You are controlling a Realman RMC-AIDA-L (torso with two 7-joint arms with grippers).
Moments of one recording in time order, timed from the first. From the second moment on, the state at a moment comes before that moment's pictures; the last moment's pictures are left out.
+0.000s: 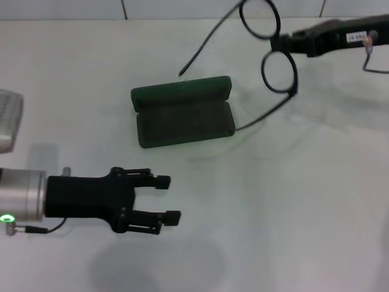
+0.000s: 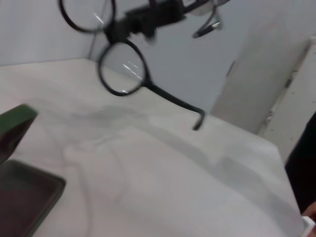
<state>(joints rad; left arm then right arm) -0.45 -2.04 0.78 0.55 2.05 1.72 -1.30 0.80 1.99 -0.90 -0.83 -1.99 -1.40 2.02</state>
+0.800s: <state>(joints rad) -0.58 -2.09 0.80 0.40 1.97 1.68 -1.13 0.81 2.02 -0.91 -0.52 -1.63 -1.37 1.65</state>
